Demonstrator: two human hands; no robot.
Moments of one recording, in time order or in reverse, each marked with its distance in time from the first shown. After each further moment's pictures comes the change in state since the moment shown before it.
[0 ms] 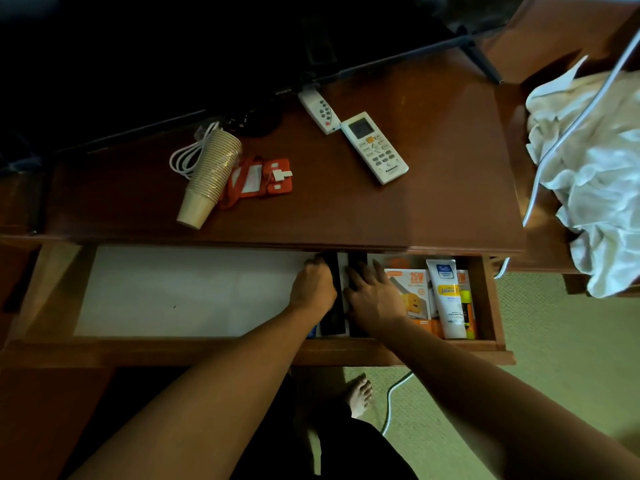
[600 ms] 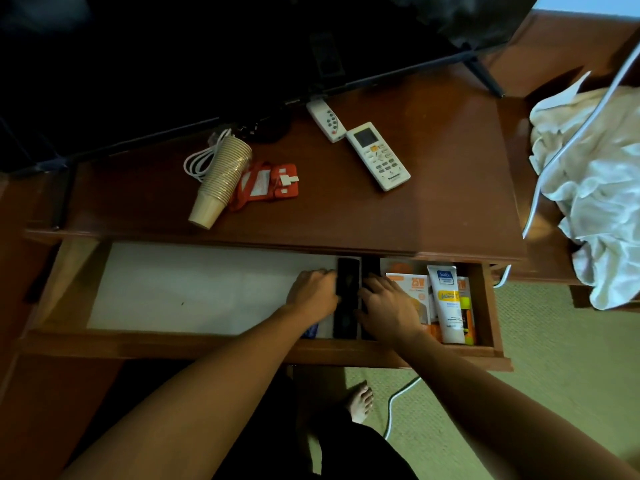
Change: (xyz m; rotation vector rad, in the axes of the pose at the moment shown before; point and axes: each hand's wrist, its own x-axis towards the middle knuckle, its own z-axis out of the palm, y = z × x) left_hand -0.013 -0.013 -0.016 0.152 -0.100 0.257; right_hand -0.027 0.010 -0.003 0.284 0.171 0.075
